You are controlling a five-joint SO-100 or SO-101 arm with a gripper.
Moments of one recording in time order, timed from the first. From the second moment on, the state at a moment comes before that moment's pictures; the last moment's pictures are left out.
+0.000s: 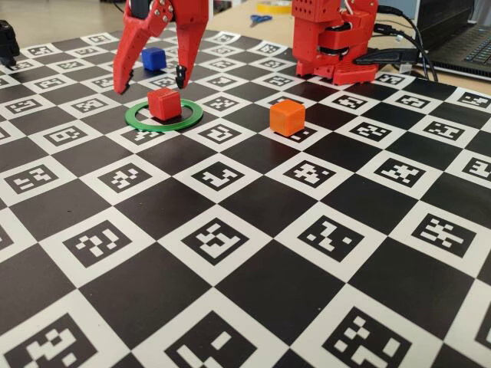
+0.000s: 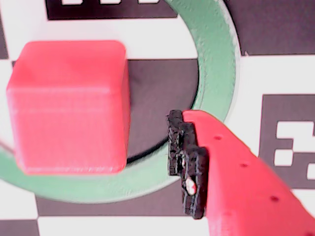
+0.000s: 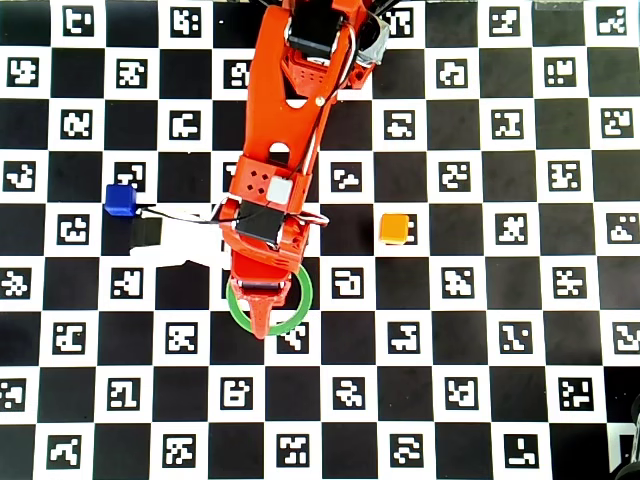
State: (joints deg) arm 18.5 82.3 97.2 67.6 -16.3
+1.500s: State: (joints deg) arm 52.7 85.5 75.3 88.2 -47.9
